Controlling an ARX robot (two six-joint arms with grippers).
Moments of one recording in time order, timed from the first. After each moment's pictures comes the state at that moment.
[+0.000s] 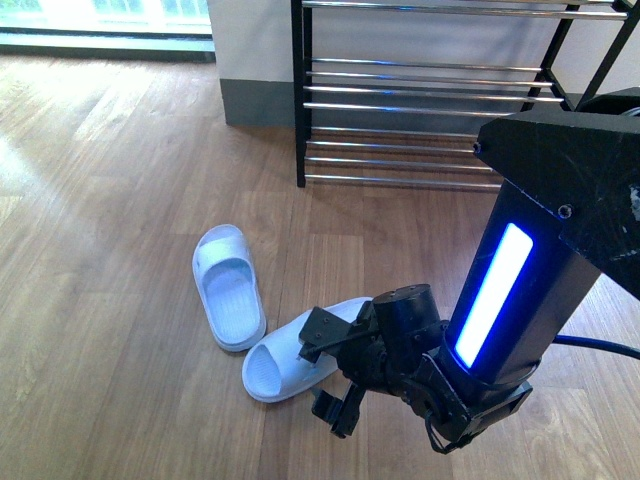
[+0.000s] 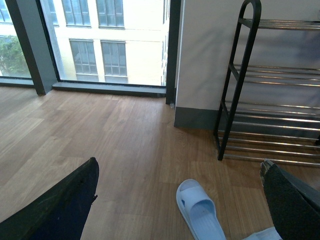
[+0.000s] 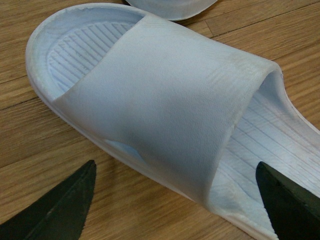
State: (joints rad) left arm 0.00 0.02 0.01 0.00 0.00 -0.01; right arm 0.30 3.03 1.45 0.77 -0.28 -0.64
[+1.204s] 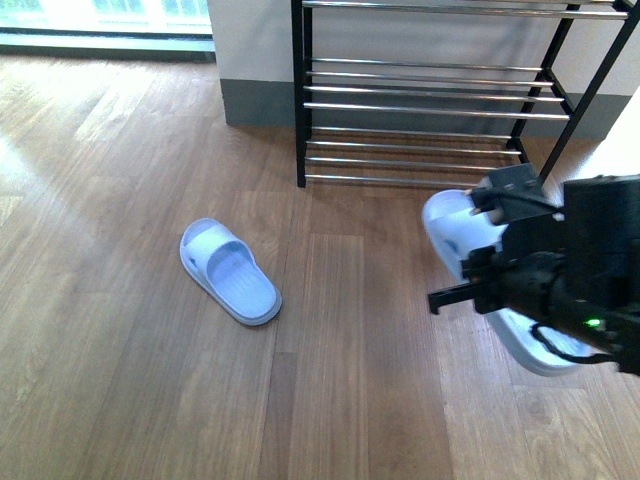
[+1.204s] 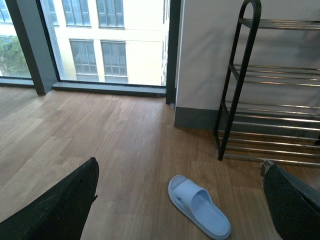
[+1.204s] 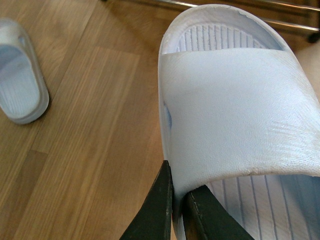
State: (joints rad) left arm 0.00 0.02 0.01 0.00 0.00 -0.01; right arm 0.04 2.13 0.62 0.91 0.06 0.00
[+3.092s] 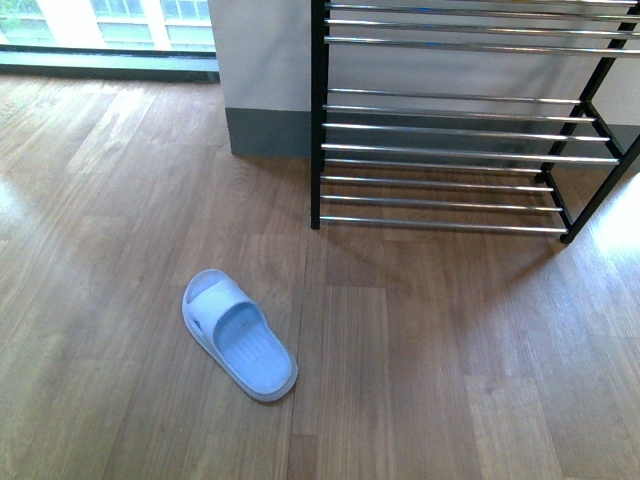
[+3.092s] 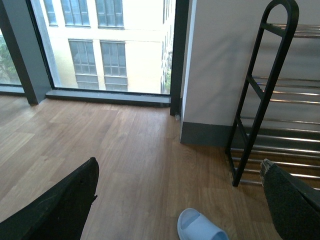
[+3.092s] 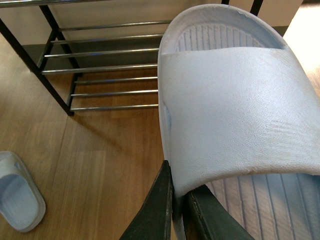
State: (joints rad) left arm 0.00 0.02 0.01 0.00 0.00 -0.01; right arm -0.19 1.08 0.27 0.42 0.03 0.05
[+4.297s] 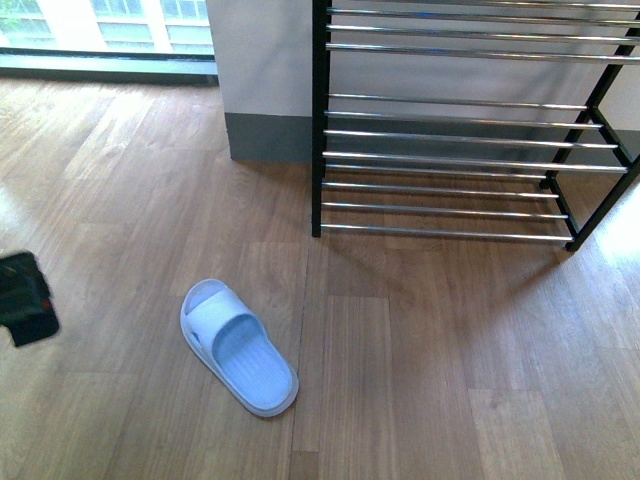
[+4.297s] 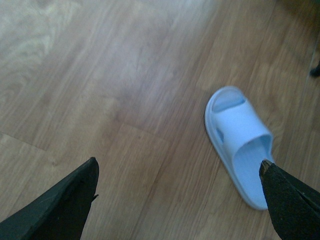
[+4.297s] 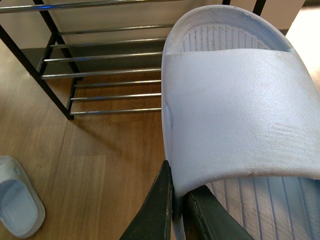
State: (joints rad) left arm -0.10 2.01 0.41 0.78 -0.20 -0.35; right arm -0.19 1.08 0.27 0.42 0.03 0.05
